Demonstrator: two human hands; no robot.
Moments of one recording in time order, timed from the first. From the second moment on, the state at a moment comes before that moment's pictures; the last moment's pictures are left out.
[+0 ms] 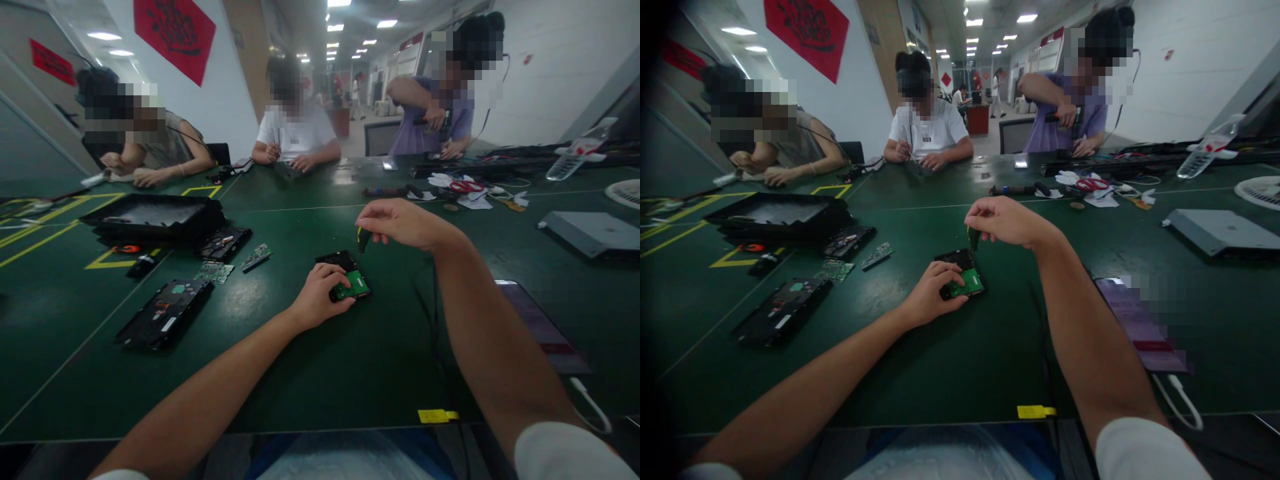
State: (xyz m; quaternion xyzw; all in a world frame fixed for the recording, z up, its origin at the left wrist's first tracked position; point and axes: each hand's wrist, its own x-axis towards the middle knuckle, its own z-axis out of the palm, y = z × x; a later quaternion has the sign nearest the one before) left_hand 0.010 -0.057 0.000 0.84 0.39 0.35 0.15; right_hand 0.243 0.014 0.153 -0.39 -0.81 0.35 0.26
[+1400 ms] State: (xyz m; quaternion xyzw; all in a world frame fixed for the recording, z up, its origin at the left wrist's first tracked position) left_hand 0.013 -0.043 0.002 0.82 0.43 0.35 0.16; right_hand 0.227 -0.005 0.068 -0.44 -0.75 0.09 0.48
